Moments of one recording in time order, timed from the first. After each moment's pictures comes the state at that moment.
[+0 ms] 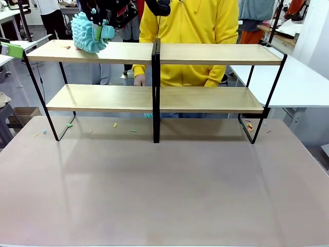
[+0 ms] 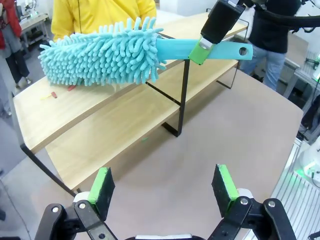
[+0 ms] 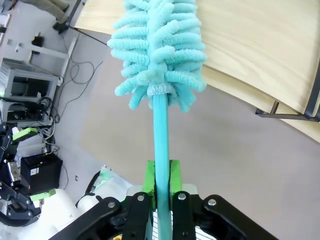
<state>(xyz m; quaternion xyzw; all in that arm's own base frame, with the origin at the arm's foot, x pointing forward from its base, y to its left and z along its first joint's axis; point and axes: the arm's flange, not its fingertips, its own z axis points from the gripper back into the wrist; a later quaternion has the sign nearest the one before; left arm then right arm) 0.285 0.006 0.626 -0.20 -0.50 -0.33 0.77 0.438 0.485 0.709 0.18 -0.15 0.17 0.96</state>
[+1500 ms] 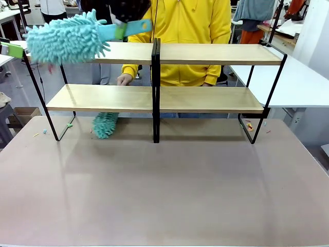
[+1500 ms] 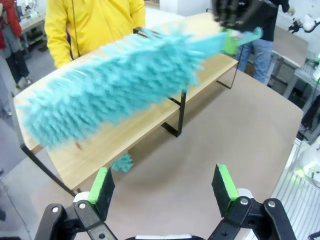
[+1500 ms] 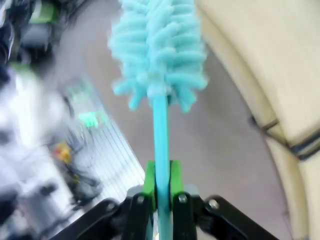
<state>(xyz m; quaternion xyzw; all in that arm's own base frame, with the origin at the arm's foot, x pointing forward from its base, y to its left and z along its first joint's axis) 0.285 0.006 0.627 -0.20 -0.50 -0.33 0.77 0.457 0.429 0.726 0.18 -0.05 0.50 0.85</state>
